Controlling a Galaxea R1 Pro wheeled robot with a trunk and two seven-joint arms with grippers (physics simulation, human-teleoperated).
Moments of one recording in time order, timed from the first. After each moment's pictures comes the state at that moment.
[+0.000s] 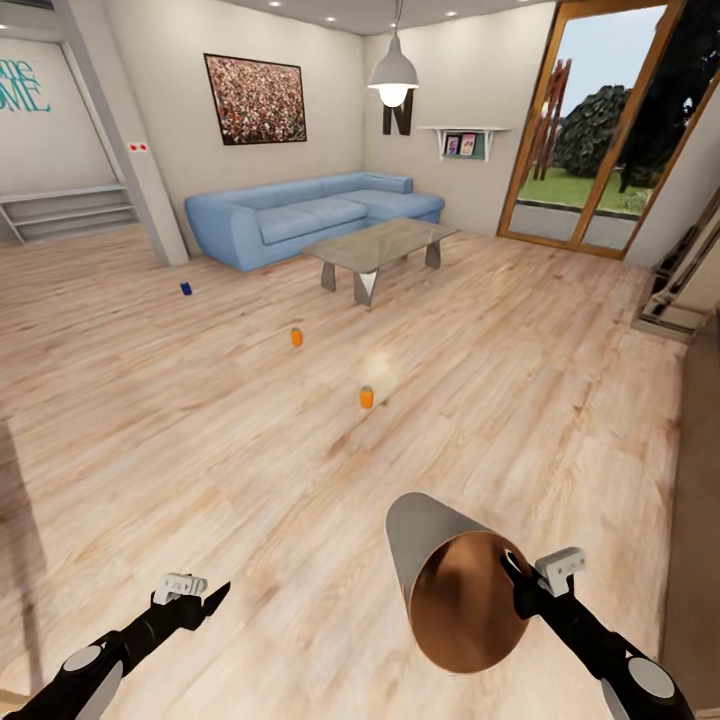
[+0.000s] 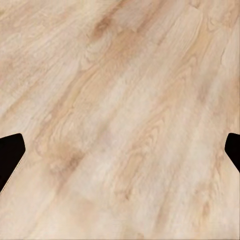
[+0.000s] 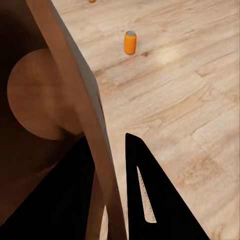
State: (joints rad) left arm -0.40 0.30 -0.09 -0.57 0.30 -0.18 -0.51; right arm -0.09 -0.23 -0.03 -1.31 -0.08 -0.01 0.35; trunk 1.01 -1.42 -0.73
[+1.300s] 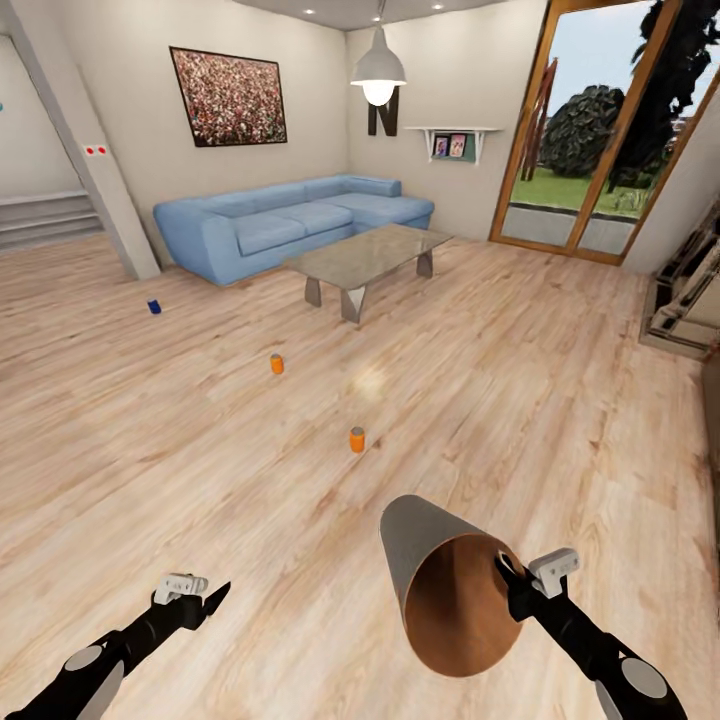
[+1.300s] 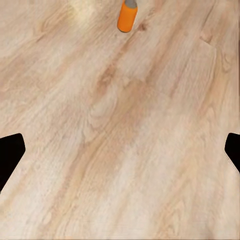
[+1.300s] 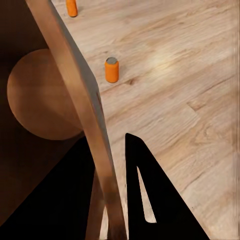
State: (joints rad) left arm -0.40 0.29 -0.09 -0.57 0.30 -0.18 -0.50; right arm -0.09 -0.23 0.00 -1.31 -0.08 0.00 0.34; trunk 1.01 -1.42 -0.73
